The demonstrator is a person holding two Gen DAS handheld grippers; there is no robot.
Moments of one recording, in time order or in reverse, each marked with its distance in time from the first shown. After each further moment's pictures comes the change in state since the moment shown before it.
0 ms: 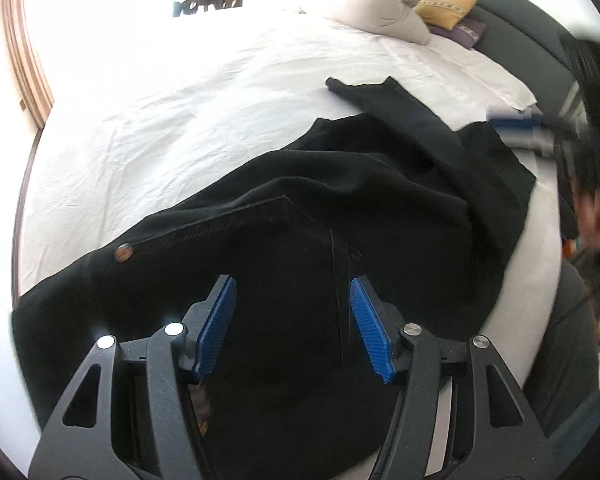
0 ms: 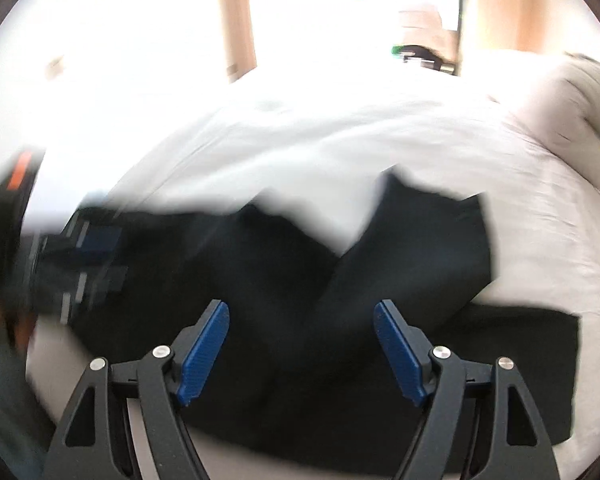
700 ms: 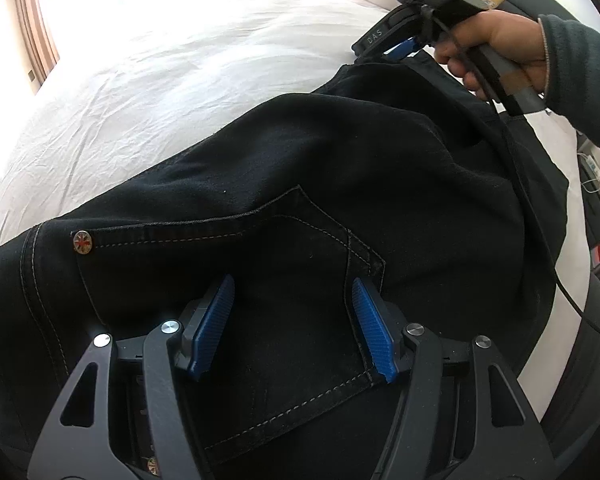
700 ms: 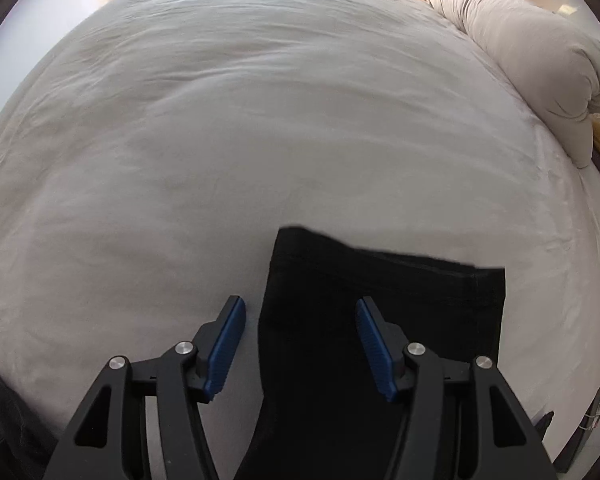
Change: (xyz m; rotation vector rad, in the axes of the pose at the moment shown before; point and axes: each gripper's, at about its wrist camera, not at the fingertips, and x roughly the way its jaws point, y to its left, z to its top) left arm 0.036 0.015 -0.019 -0.058 0.051 0.025; right arm 0.221 -0.070 0.117 0.044 0.372 -0.279
